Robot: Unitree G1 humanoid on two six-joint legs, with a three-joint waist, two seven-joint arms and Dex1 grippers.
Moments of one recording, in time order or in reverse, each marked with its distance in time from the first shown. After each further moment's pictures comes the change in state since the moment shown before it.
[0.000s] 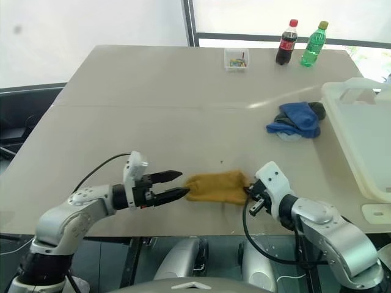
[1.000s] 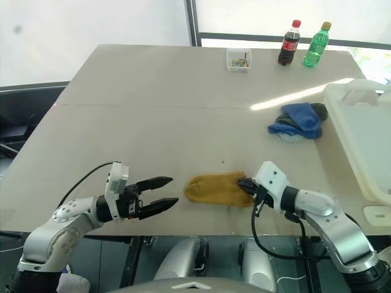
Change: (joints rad) left arm 0.108 -0.008 0.013 0.057 -0.005 -0.179 -0.101; right arm -0.010 -0.038 0.074 0.228 -0.135 -0.545 0.253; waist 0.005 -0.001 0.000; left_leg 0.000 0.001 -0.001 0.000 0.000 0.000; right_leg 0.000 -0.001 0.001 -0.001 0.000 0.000
